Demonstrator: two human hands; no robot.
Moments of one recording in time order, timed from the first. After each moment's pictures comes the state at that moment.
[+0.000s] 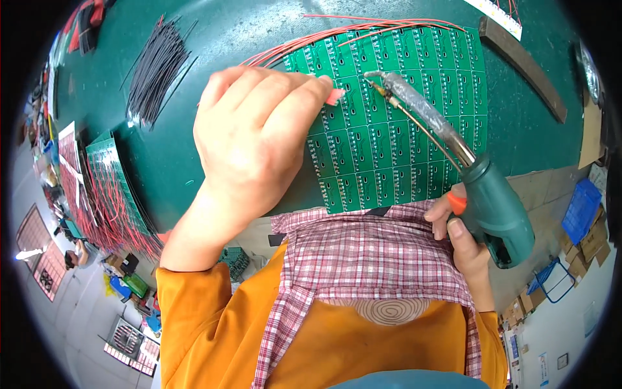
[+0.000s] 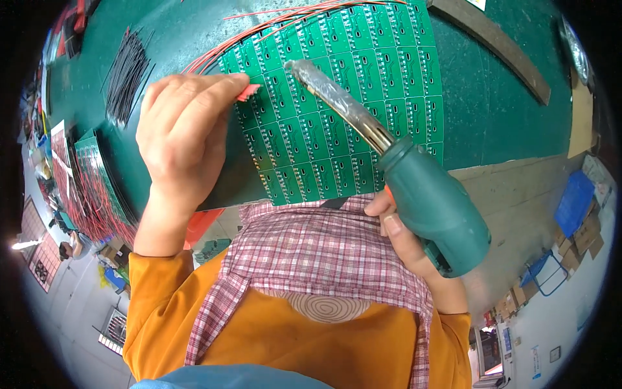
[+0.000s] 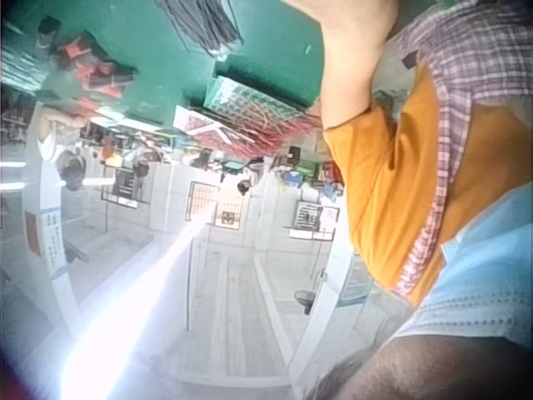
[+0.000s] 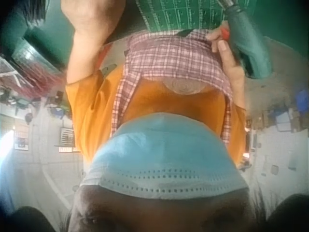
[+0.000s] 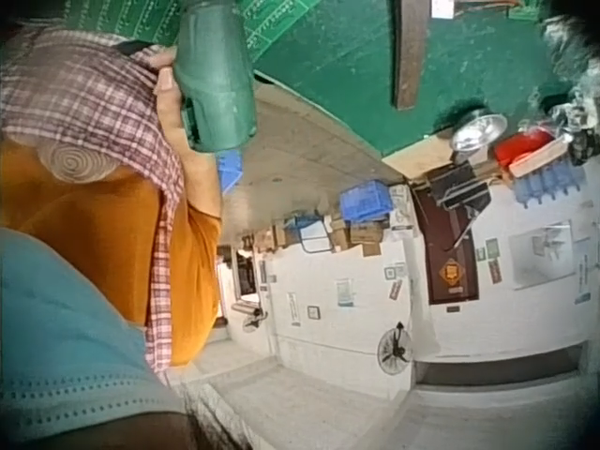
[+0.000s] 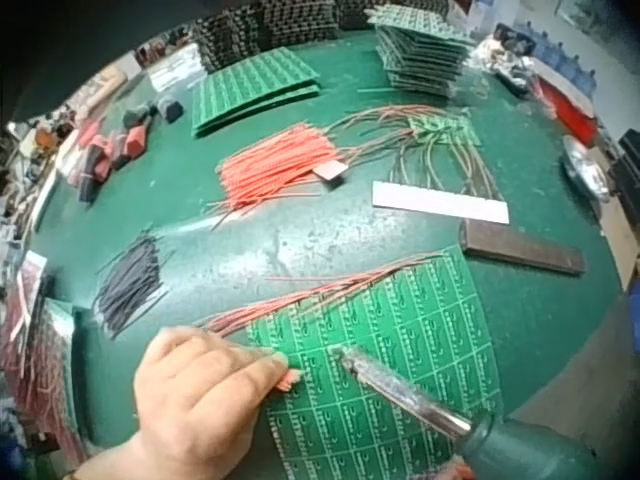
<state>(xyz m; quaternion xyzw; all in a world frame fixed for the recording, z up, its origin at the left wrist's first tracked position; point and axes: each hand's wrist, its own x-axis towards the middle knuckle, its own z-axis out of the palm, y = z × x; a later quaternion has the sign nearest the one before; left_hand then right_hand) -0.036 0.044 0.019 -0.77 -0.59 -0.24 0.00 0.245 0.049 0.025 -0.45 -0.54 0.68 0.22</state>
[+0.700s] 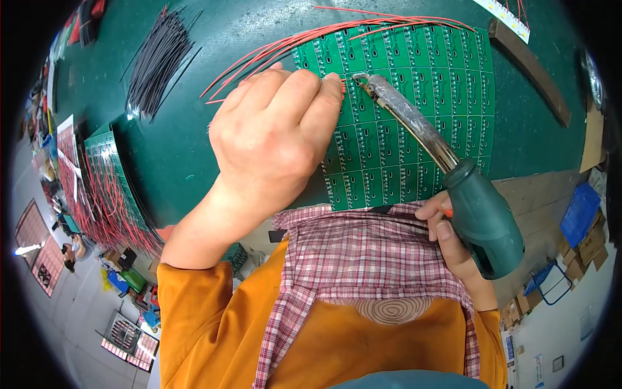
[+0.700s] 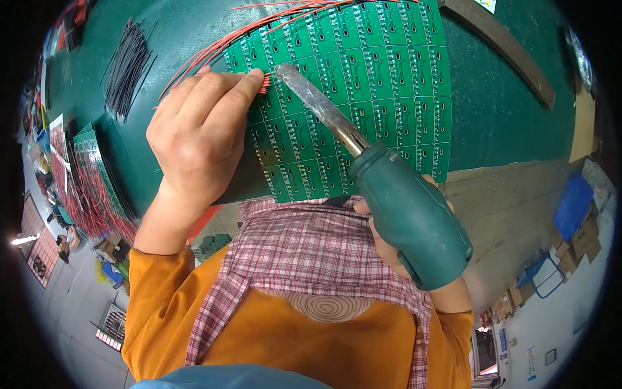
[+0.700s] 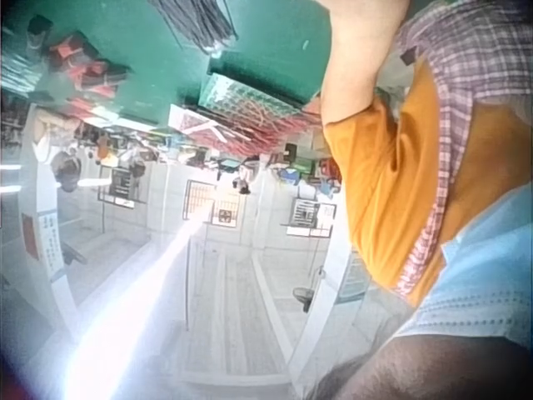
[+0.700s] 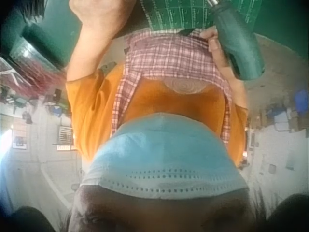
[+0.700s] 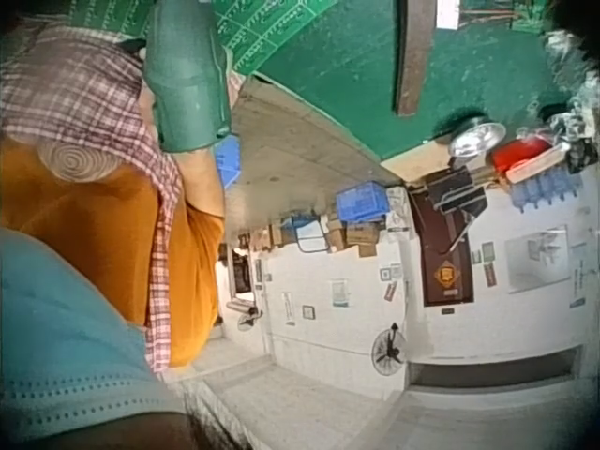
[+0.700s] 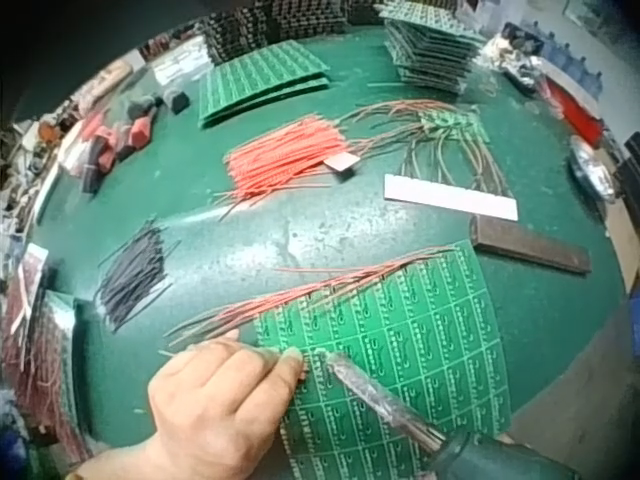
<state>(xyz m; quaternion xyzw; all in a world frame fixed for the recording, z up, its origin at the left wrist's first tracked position) -0.025 0.043 0.004 -0.77 -0.60 -0.20 0.10 0.279 0.042 0.006 -0.47 -0.27 0.83 0.10</state>
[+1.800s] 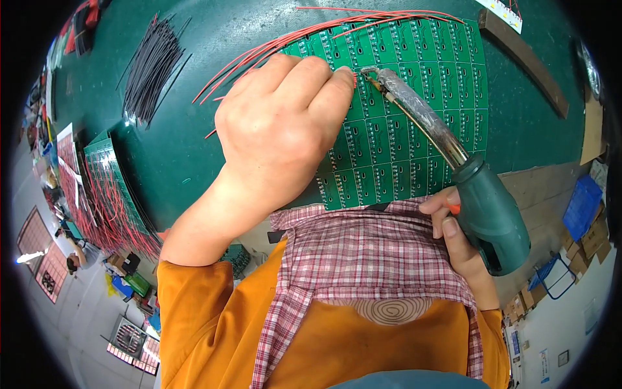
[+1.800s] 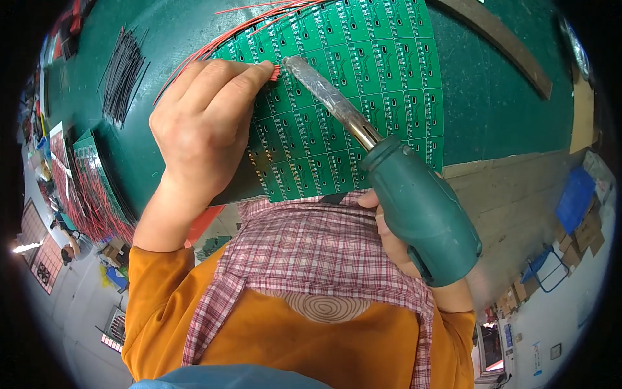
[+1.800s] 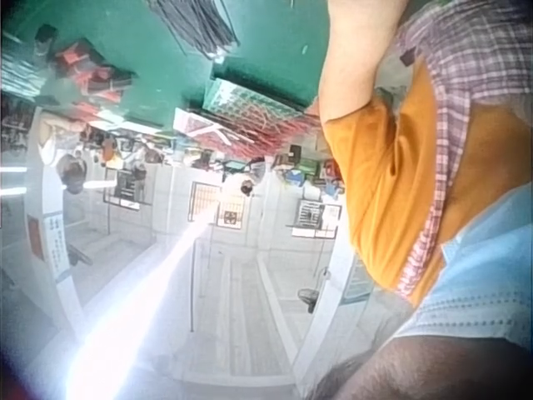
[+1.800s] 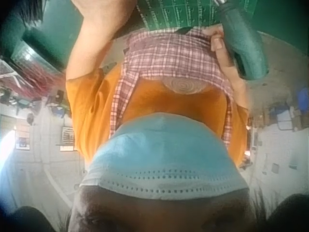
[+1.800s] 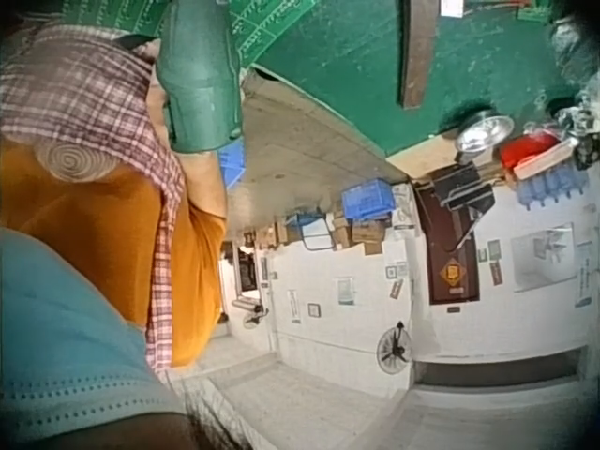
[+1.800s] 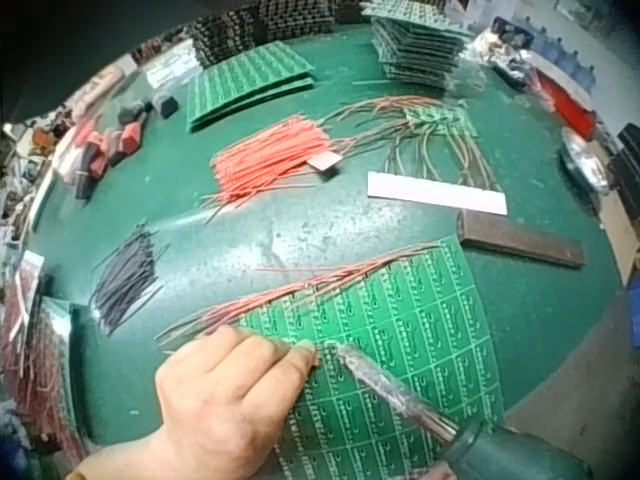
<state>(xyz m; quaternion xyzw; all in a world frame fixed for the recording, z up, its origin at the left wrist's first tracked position) -0.017 0.056 0.001 -0.77 -0.60 -0.22 0.06 0.248 0.051 0.026 -0.42 -0.49 0.73 0.21</state>
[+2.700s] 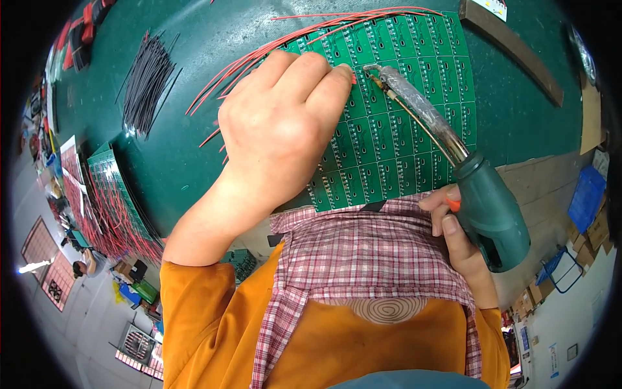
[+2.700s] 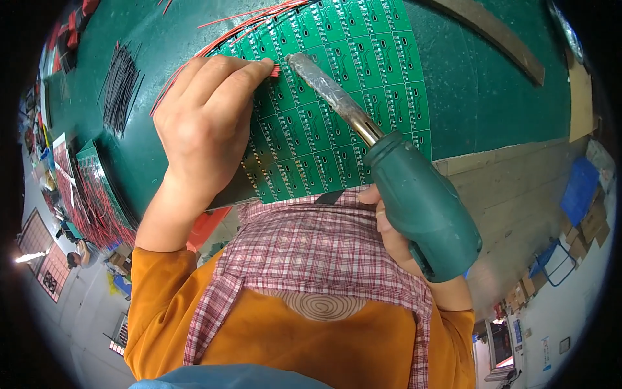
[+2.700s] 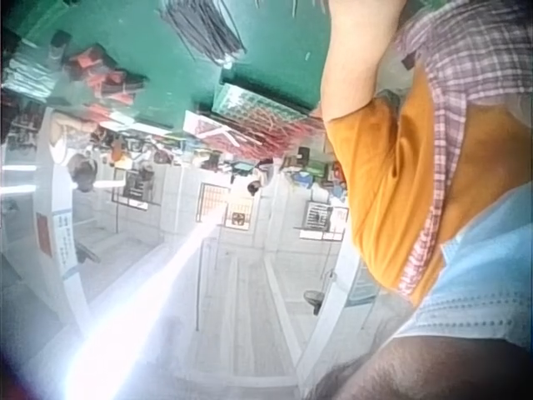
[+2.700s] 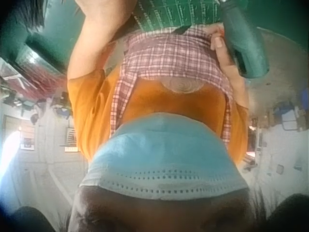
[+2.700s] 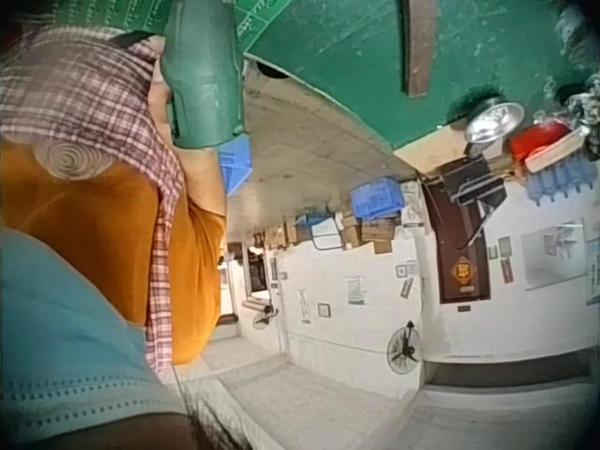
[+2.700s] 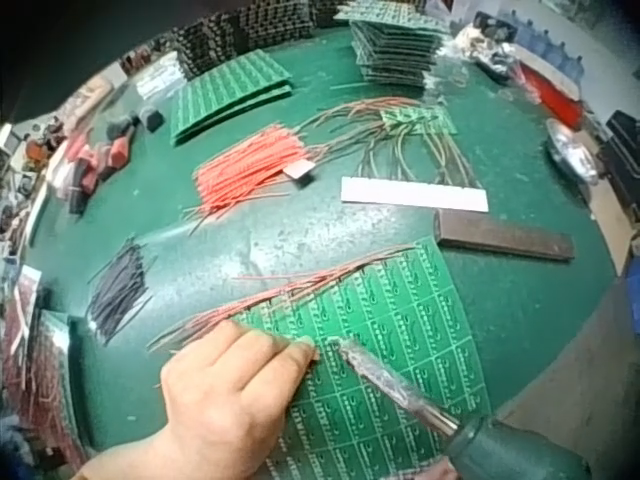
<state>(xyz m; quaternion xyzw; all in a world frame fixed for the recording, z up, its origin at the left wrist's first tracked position) -0.006 0.066 0.002 -0.77 -0.60 -0.23 0.03 0.253 0.050 0.029 -0.43 -0.52 0.70 0.23</state>
